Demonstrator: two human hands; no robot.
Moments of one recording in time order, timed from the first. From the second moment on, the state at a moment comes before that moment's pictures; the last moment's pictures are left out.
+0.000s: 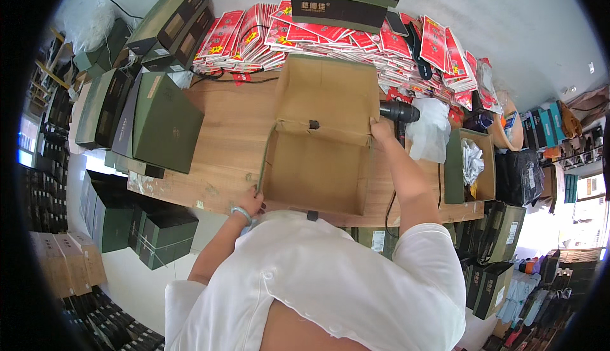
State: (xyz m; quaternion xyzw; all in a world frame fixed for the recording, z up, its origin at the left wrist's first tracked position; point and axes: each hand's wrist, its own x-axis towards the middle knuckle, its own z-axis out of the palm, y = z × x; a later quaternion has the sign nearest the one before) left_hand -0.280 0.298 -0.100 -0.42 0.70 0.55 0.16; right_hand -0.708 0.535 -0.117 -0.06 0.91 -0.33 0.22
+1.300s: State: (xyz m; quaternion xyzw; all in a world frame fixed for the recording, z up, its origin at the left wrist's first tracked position) left_hand -0.276 0.063 -0.042 -0.36 0.60 0.68 -0.21; right_hand -0.503 0.510 0.016 -0.24 0.81 -0.54 0.04
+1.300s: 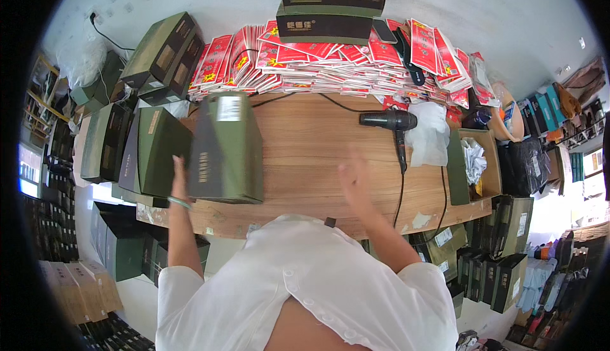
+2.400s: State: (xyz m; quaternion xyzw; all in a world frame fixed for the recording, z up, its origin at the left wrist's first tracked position) left_hand -0.344 0.264 0.126 -0.08 1.00 0.03 -0.02; right_hand -0.657 0.609 -0.065 0.00 0.71 -0.67 0.24
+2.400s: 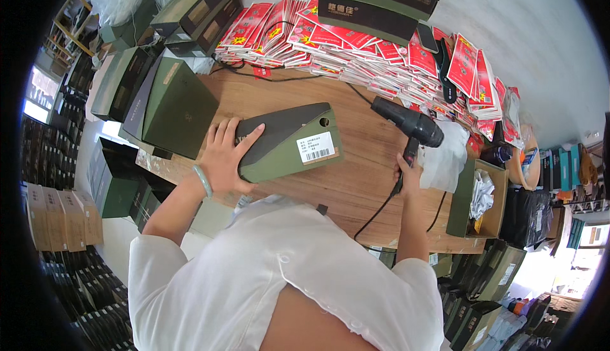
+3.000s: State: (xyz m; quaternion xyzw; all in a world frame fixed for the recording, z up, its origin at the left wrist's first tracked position) left_hand -0.322 0.255 0.097 -0.14 0.98 -0.03 -0.16; right_hand -0.458 0.589 0.057 -0.16 0.80 -0.58 0.05
